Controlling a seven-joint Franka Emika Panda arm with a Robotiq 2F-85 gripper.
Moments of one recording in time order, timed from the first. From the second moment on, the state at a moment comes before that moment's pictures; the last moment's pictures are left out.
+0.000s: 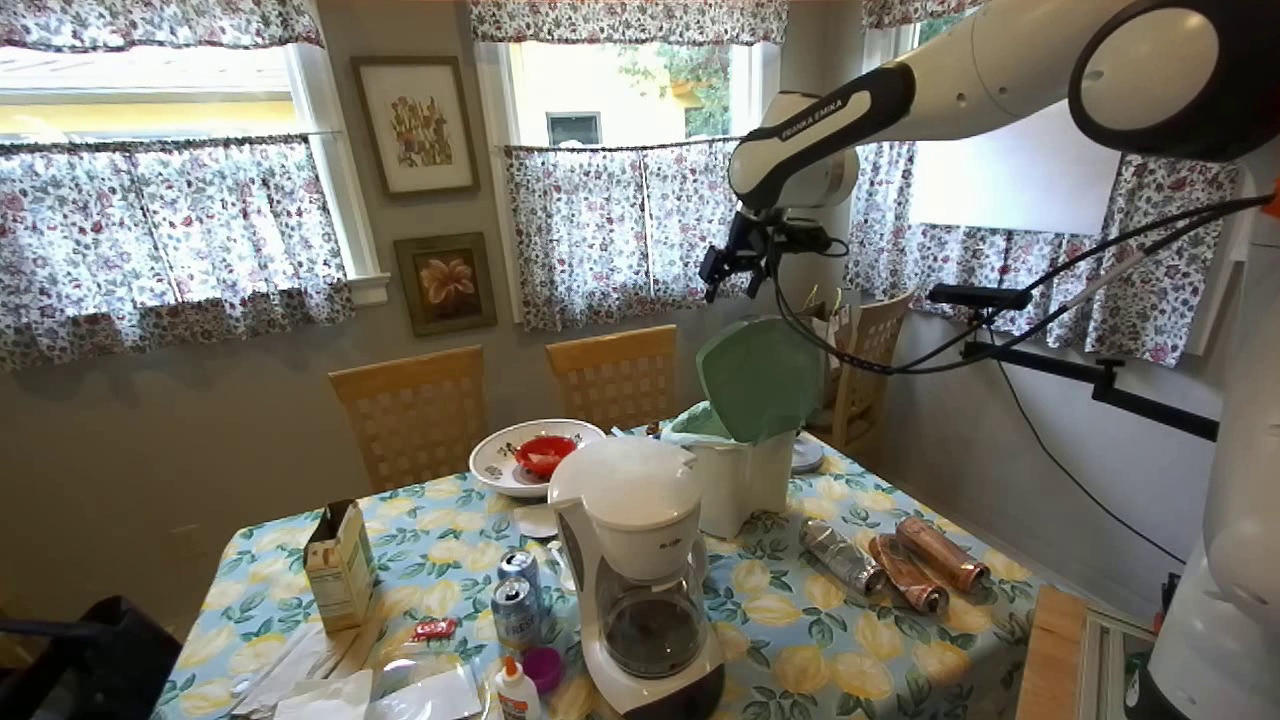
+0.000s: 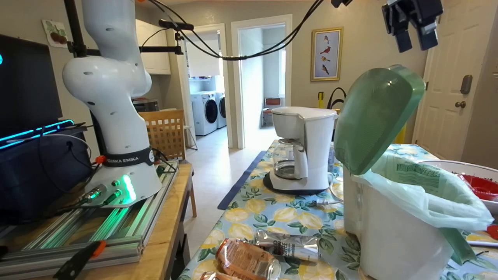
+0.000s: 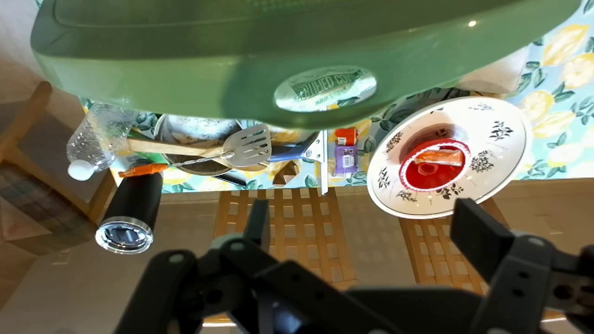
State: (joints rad) arm -0.19 0.14 -0.22 -1.79 0.11 2.34 -0.02
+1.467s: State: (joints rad) arm -0.20 -0.12 -0.20 -2.08 0.04 2.14 0.08
